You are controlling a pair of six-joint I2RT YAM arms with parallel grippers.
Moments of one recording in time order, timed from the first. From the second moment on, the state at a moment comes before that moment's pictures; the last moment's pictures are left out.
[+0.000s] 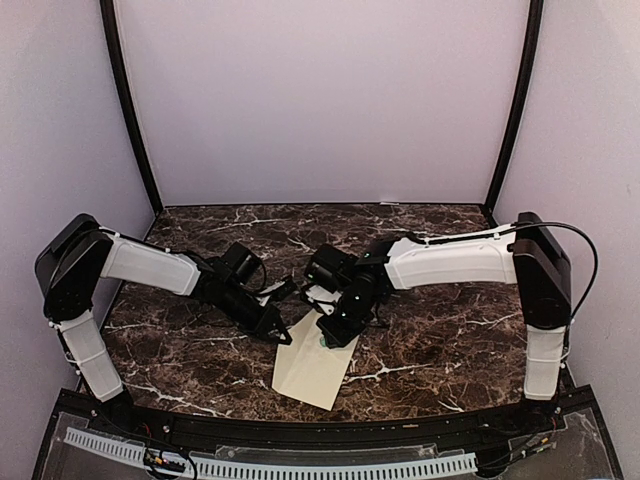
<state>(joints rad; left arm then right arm) -0.68 1.78 0.93 -0.27 0.70 -0.25 1.05 1.99 1.48 -0.81 -0.07 0.24</state>
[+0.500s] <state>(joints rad) -0.68 1.78 0.93 -0.27 0.69 -0.25 1.08 1.98 1.47 -0.81 -0.07 0.24</state>
